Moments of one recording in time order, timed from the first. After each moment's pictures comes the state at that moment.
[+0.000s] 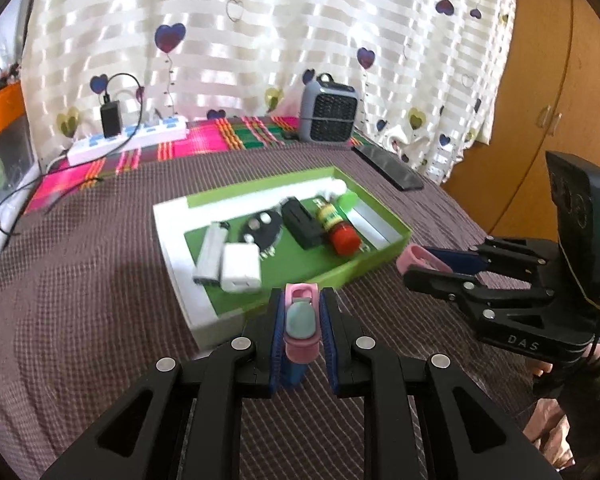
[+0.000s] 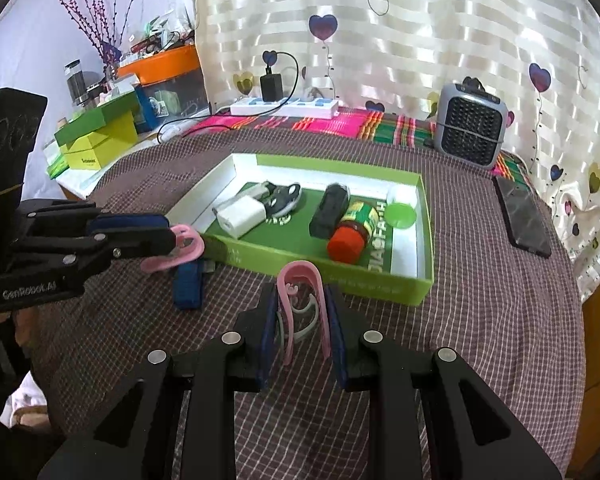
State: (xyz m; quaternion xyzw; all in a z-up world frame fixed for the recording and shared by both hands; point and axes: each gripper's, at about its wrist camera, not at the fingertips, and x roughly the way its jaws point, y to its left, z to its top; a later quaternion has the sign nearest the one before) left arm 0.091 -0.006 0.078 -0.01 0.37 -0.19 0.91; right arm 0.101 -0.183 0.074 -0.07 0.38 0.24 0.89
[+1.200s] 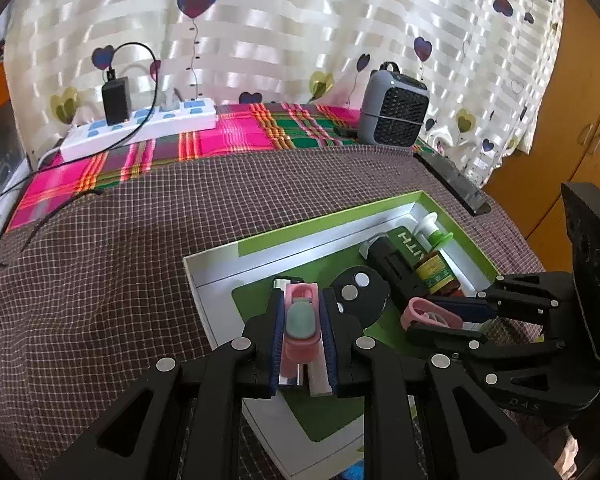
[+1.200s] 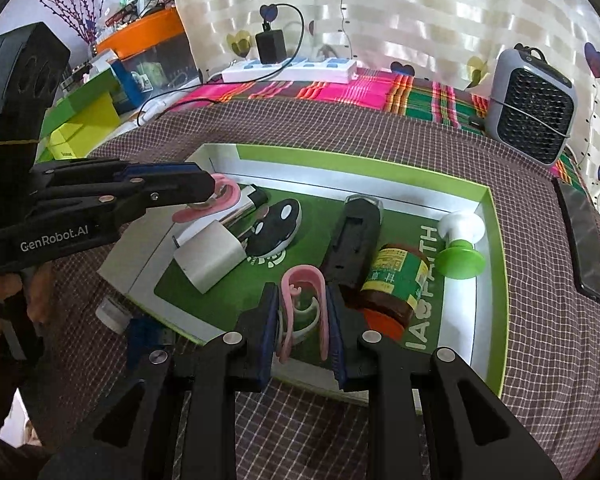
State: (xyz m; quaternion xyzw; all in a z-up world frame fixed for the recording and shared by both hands) left arm 0.206 0.016 0.046 -0.02 0.41 -0.16 0.90; right arm 0.197 -0.142 0.034 -0.08 0.45 0.27 0.85
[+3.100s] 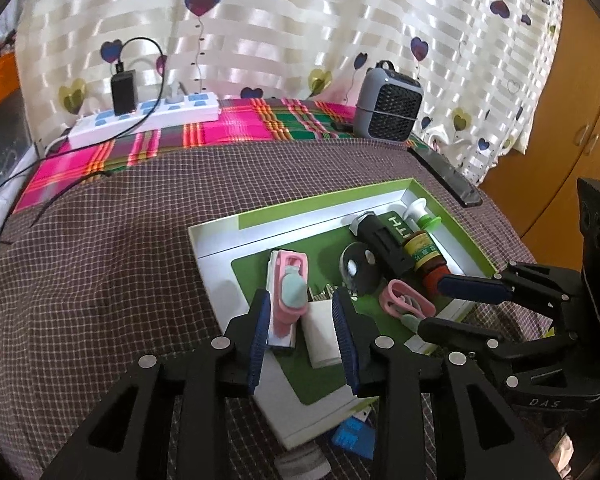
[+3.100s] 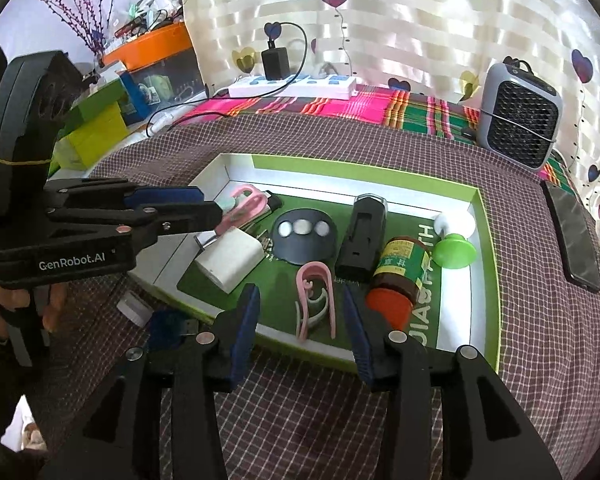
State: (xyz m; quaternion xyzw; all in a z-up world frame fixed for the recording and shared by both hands) left arm 0.179 0.024 0.051 -0.03 0.41 -0.16 0.90; right arm 0.174 -0.145 0.048 -0.06 0.42 0.26 0.86
